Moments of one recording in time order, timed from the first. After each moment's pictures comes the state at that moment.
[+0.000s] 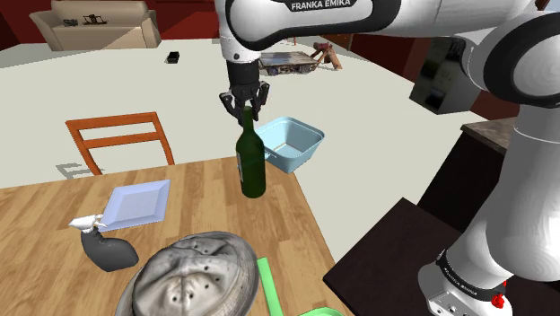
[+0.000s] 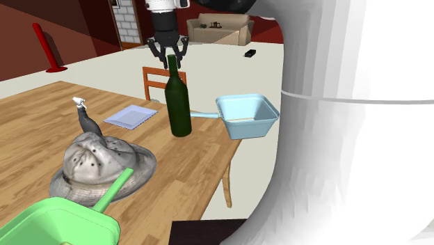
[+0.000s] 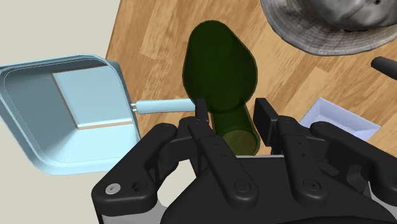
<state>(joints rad) 0.16 0.29 0.33 -1.40 -0.15 1.69 0.51</state>
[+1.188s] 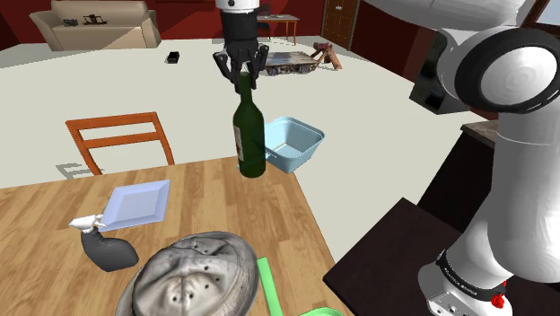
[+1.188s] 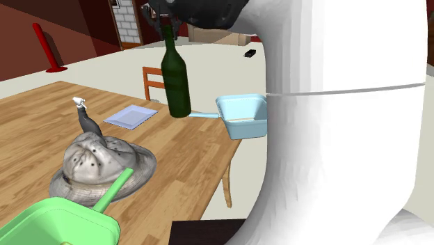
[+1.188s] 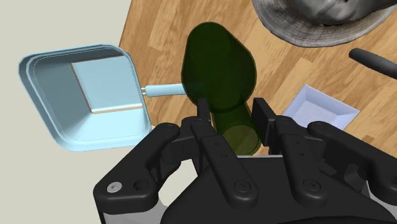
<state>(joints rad) 0.21 0.40 0.33 -0.99 -0.19 1.39 0.50</state>
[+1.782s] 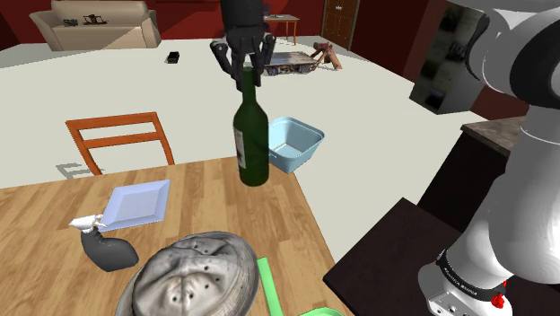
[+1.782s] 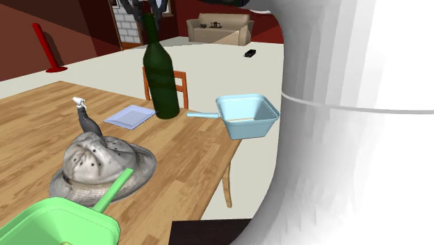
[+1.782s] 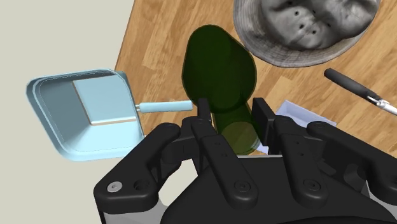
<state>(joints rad) 0.25 0.25 0.37 -1.11 -0.15 1.36 0.59</state>
